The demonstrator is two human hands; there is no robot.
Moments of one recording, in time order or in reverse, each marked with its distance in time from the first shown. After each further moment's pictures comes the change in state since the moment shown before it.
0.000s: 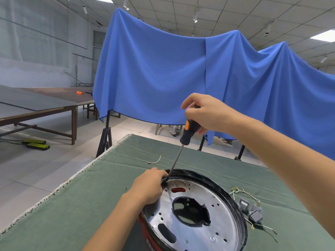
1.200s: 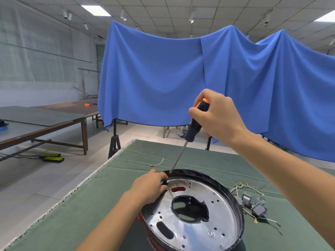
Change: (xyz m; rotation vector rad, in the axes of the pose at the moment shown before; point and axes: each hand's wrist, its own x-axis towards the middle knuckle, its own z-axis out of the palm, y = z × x) left_hand 0.000 0.006 -0.006 0.197 -0.070 -0.015; right_hand -0.027 0.033 -0.006 0.083 0.470 -0.159
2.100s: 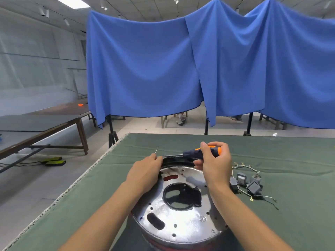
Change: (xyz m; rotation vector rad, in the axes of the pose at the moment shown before) left_hand 0.019 0.013 0.009 0.327 0.226 0.178; right_hand -0.110 0.098 0.077 0.671 0.463 0.672
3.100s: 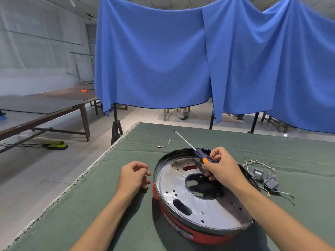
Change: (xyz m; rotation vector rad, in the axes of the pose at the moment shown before) left_hand -0.070 -0.048 0.028 -1.442 0.279 -0.790; right_hand -0.005 0.026 0.002 -0.556 -0.449 0.101
